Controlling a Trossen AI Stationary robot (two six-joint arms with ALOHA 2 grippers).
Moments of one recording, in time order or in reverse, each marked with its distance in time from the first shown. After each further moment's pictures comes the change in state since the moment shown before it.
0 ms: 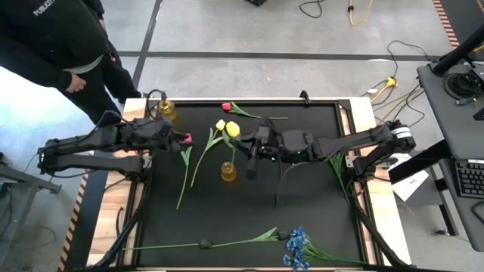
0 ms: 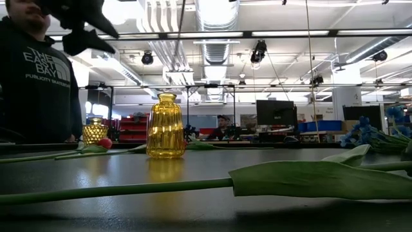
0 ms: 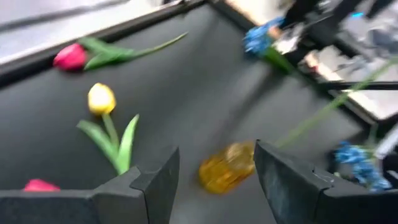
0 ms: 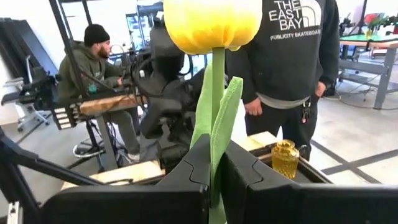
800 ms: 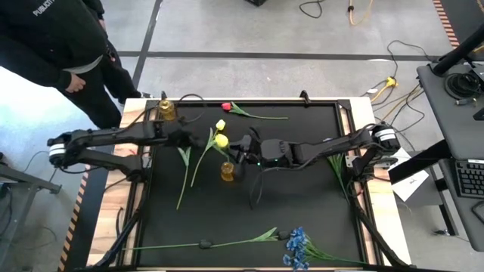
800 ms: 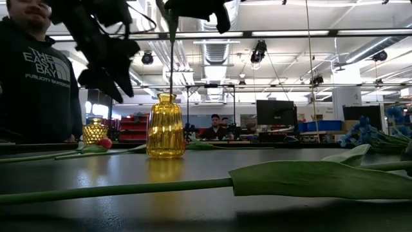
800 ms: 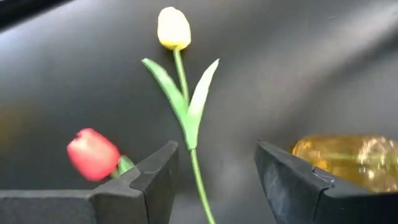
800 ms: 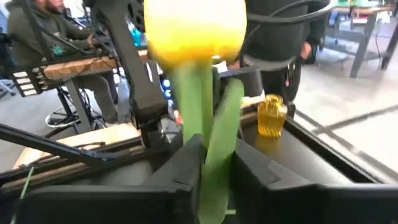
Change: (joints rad) left arm 0.160 0.421 -0.006 0.013 -0.013 -0.028; right arm -0.014 0.150 -0.002 -0.023 0.050 0.058
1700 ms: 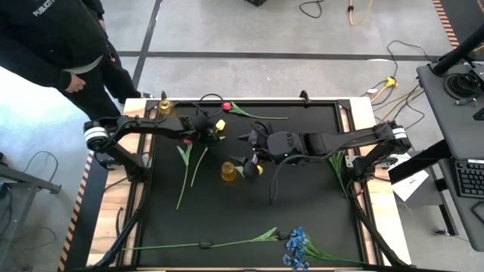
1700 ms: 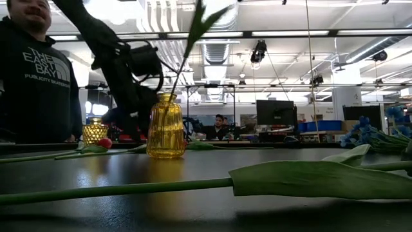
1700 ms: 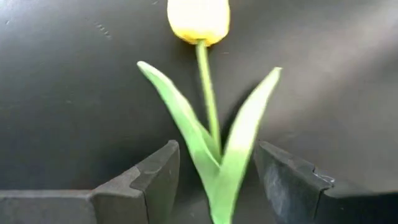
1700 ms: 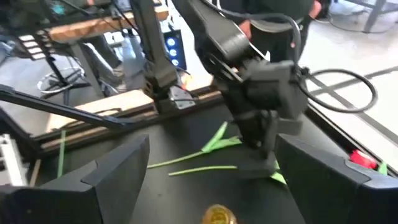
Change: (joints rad) left arm 0.170 0.459 0.000 0.320 0.082 0.094; right arm 0.033 -0.109 0.257 -0.582 -0.034 0.107
